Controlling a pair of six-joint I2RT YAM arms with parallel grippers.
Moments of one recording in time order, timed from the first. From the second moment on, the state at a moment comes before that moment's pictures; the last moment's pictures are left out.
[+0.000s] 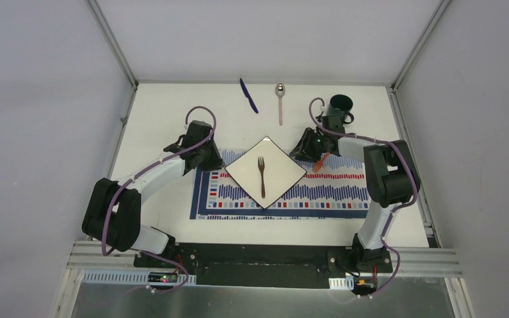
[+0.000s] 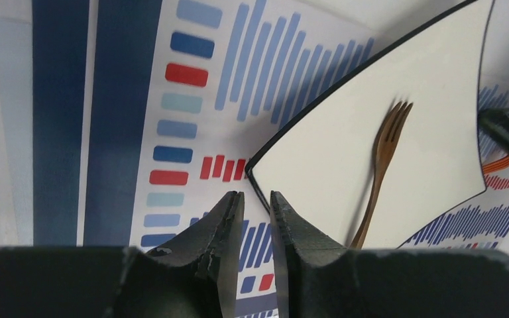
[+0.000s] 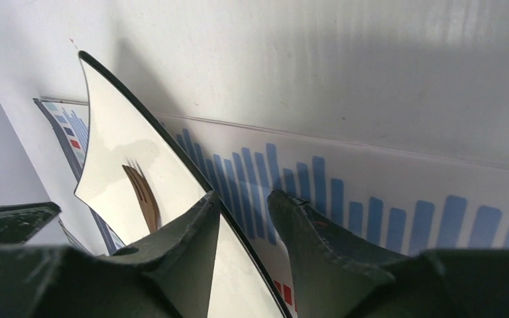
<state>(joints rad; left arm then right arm) -0.40 1.42 0.87 -0.25 0.08 -0.70 0.25 1.87 1.03 -0.14 -0.46 0.62</state>
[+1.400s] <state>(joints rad) -0.46 1.54 0.75 0.01 0.11 -0.86 0.28 1.92 1.09 -0.11 -0.59 0.60</state>
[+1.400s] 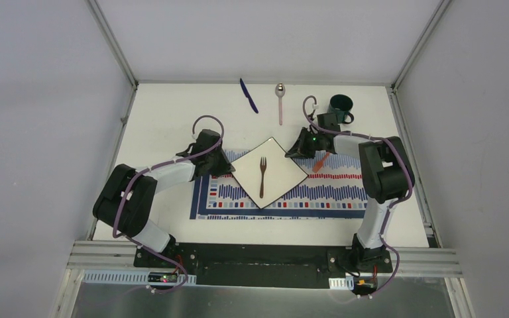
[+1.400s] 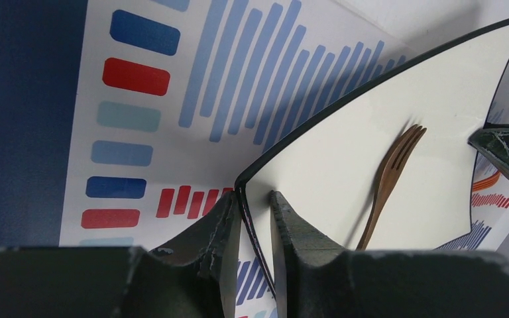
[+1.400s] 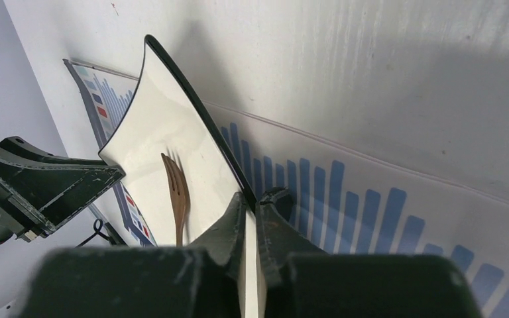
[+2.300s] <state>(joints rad) -0.46 1.75 1.03 -0.08 0.10 -0.77 0.33 1.71 0.91 -0.20 -0.45 0.59</state>
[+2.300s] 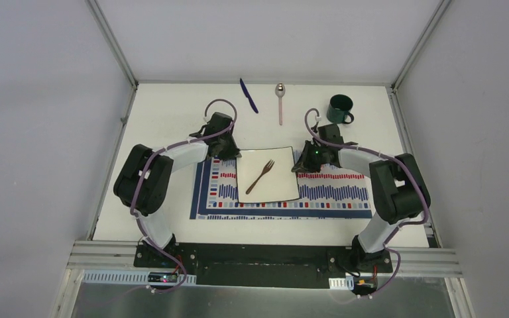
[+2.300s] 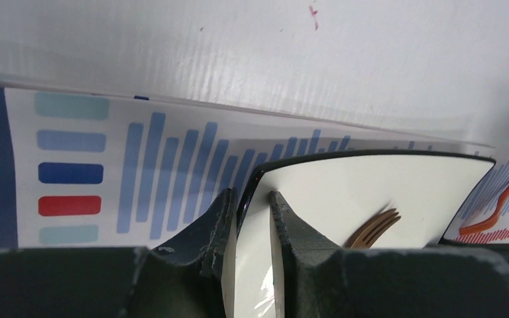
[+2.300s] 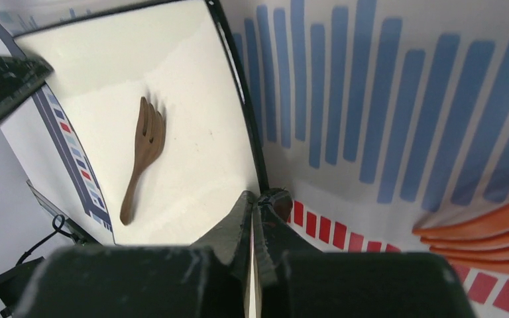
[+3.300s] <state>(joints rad) -0.57 1.78 1.06 -0.04 -0.07 -0.77 0.32 1.70 0.91 -0.29 -0.44 0.60</state>
